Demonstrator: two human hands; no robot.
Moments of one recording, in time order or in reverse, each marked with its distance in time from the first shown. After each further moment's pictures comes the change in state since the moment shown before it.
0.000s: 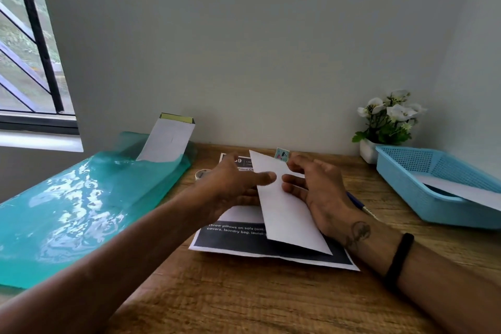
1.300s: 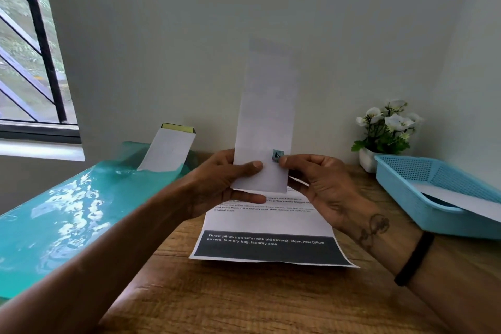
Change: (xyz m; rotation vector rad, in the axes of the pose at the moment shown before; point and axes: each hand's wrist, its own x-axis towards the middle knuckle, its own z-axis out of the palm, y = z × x) left_hand 0.013 0.011 -0.031 -0.176 -0.215 0.092; right_hand 0.000 -0.030 -0.005 0.087 -0.262 -0.064
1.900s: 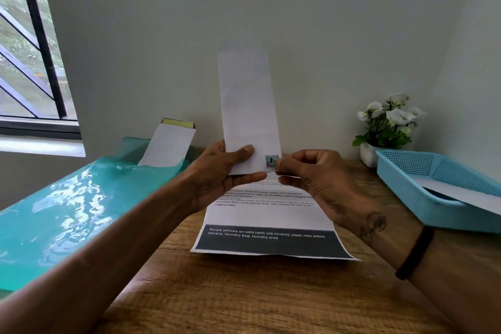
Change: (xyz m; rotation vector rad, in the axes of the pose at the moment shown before) left_hand 0.005 -0.002 0.003 -0.194 0.139 0.074; right_hand -0.001 0.004 -0.001 -0.272 0.029 -0.031
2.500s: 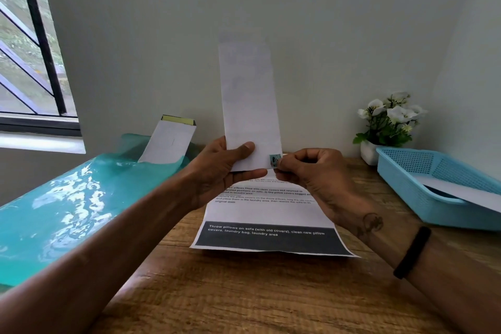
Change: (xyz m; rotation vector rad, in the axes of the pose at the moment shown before) left_hand 0.001 0.000 0.001 0.034 -0.002 0.019; right_hand -0.007 0.000 0.003 -0.012 0.061 -0.053
